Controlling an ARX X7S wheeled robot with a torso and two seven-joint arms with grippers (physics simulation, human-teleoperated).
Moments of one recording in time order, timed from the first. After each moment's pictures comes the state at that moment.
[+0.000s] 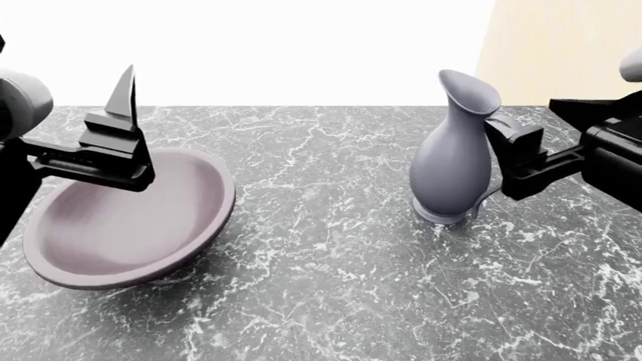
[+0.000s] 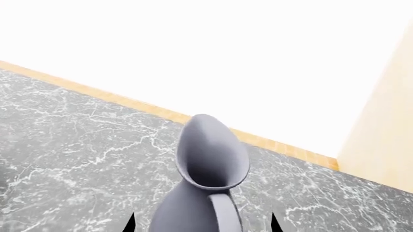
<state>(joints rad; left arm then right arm) -0.99 -0.80 -0.15 0.84 -1.65 -1.29 -0.93 1.00 0.89 -0.01 -0.38 1.29 1.32 0.20</state>
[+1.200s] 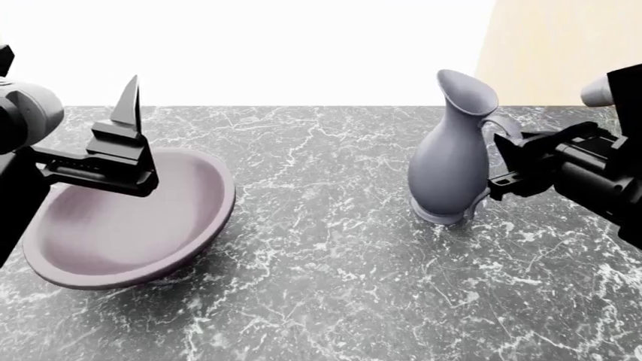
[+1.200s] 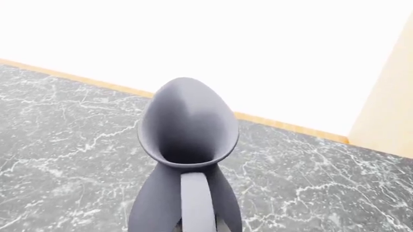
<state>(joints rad) -0.93 -0.81 -0.15 0.85 -1.58 -1.25 -0.88 0.91 0.86 -0.12 -0.26 1.12 1.15 0.07</state>
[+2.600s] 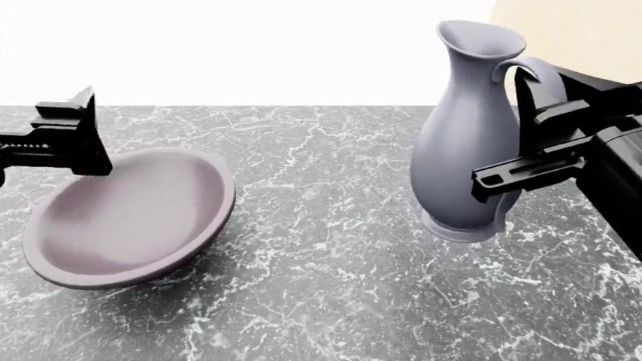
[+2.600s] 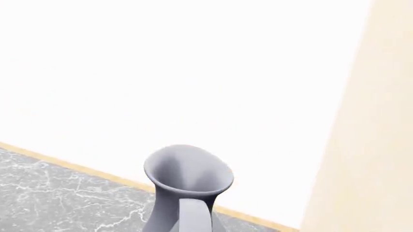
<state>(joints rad) -0.91 -0.94 -0.13 0.58 -1.78 -1.17 -0.98 1.04 0.86 0.01 -0.75 1.75 1.17 0.93</state>
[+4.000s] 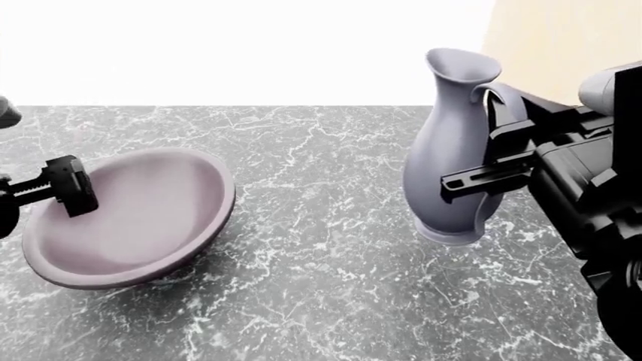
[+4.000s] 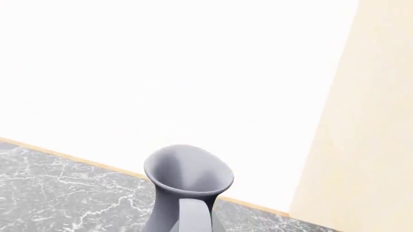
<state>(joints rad) -0.87 -1.00 0.08 0.03 -1.91 -1.16 -1.02 0.93 0.78 -0.09 -0.75 1.47 1.14 0.84</state>
